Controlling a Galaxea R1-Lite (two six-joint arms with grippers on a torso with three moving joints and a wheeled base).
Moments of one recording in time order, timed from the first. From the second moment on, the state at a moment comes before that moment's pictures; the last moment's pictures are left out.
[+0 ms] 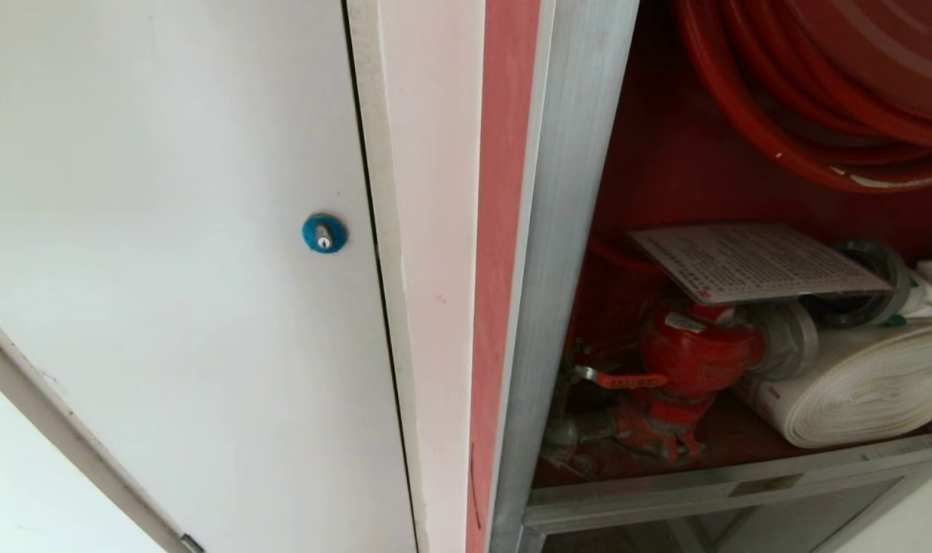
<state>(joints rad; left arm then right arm) 0.00 0.00 0.00 0.02 -0.01 0.01 0.00 0.00 0.00 0.01 -0.01 -0.02</state>
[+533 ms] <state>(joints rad) 0.00 0.00 0.00 0.02 -0.01 0.01 0.00 0.00 -0.01 0.01 -0.01 -0.02</state>
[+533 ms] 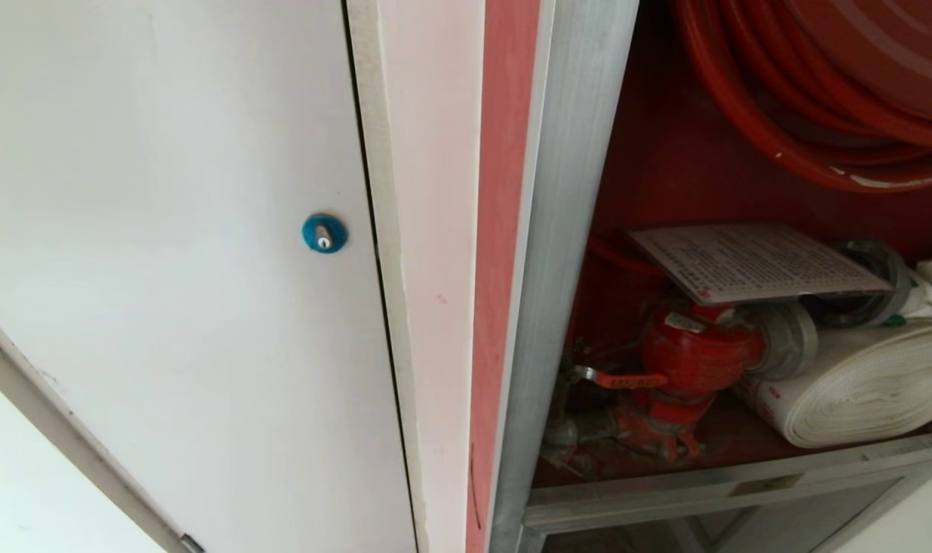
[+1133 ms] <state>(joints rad) 0.00 0.00 0.00 0.02 -0.01 0.01 0.00 0.00 -0.01 0.01 -0.01 0.03</state>
